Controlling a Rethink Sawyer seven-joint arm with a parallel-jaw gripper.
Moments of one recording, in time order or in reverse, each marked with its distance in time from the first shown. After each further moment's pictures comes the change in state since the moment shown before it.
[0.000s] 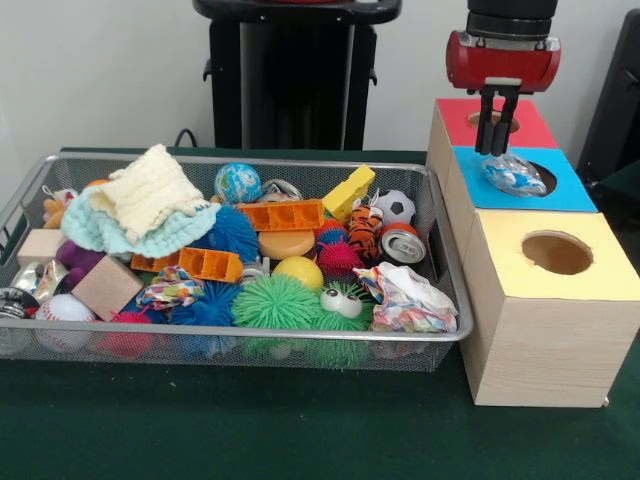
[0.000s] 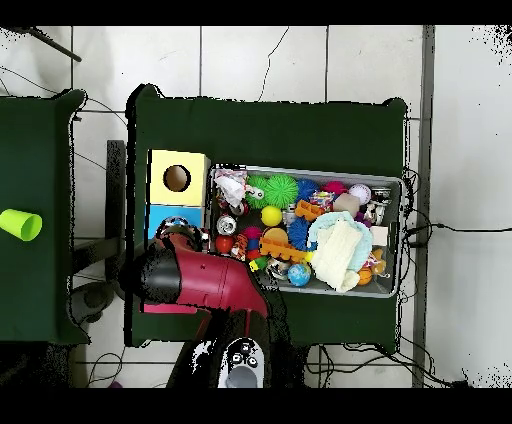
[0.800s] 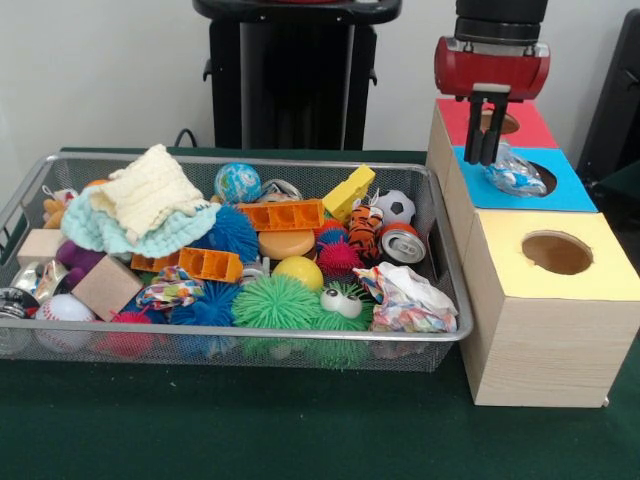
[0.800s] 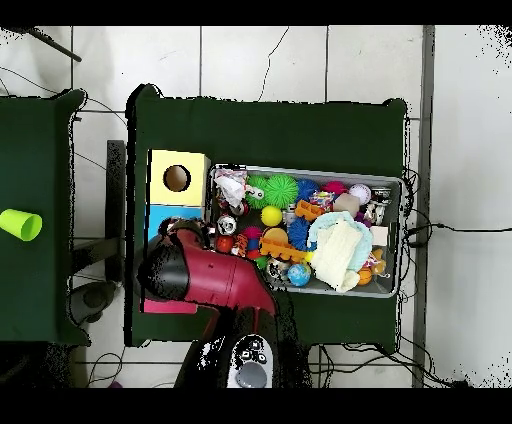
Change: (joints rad) arm -0.024 0.011 0.002 0.000 0.000 -0.068 0.000
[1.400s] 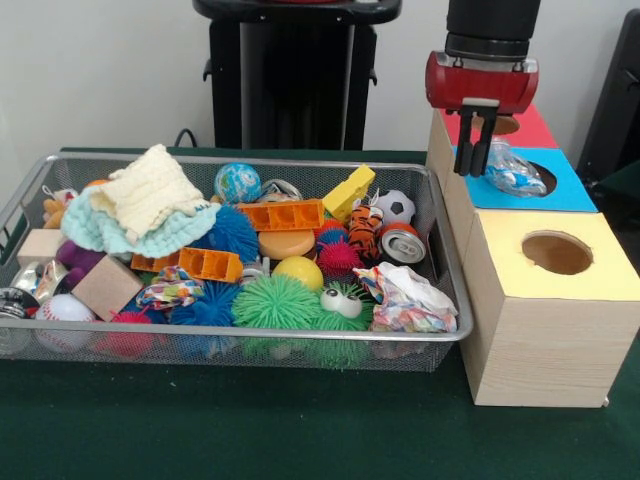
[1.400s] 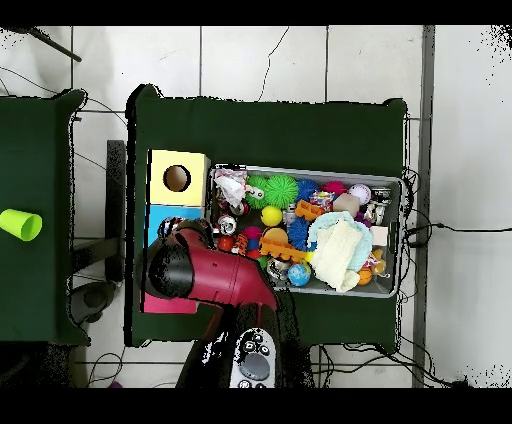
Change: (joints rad) arm -0.009 0.029 0.003 0.000 0.000 -0.014 0.000
